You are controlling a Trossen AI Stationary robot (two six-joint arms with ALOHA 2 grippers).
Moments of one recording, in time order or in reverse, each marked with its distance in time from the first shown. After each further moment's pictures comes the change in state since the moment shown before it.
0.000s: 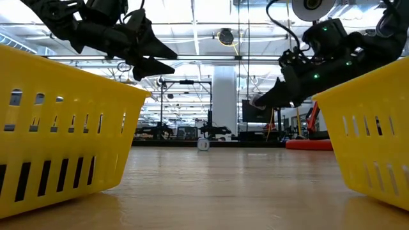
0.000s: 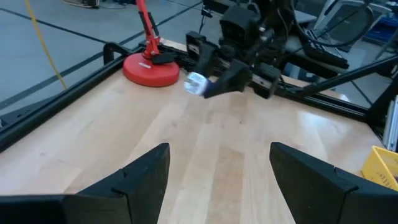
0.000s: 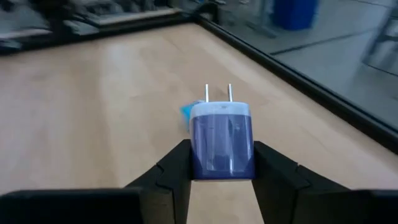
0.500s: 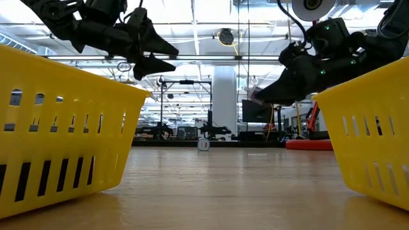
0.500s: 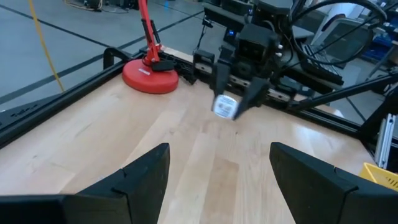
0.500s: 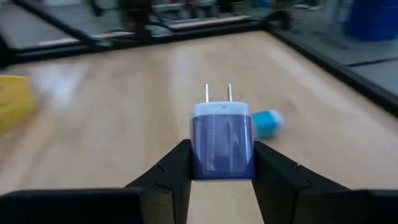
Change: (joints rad) left arm -0.001 0.000 0.000 0.035 -0.005 -0.059; right arm 0.001 0.001 -0.011 0.049 -0.271 -0.037
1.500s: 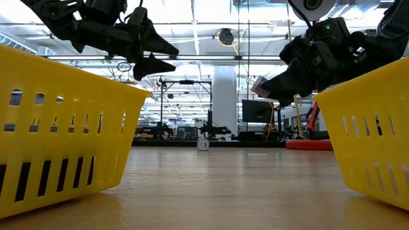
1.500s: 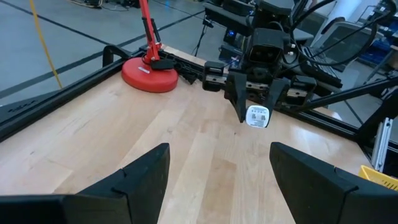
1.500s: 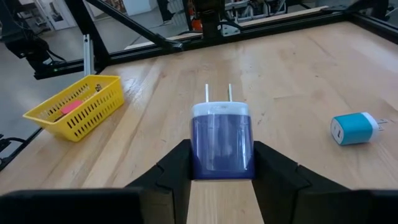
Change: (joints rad) left arm 0.001 0.000 -0.001 0.001 0.000 -0.023; right arm 0.000 0.000 0.000 0.015 -0.270 0.064
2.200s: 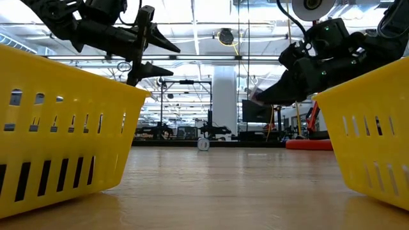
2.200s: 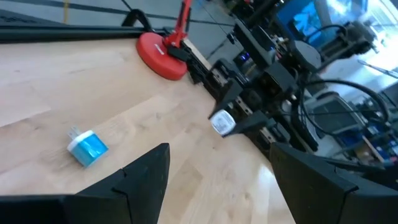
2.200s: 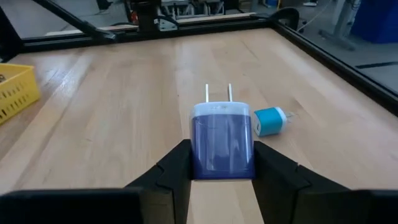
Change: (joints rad) left arm -0.009 0.000 0.000 -0.001 -0.067 -0.477; right arm 0.005 0.000 0.000 -0.030 0.264 -0.099
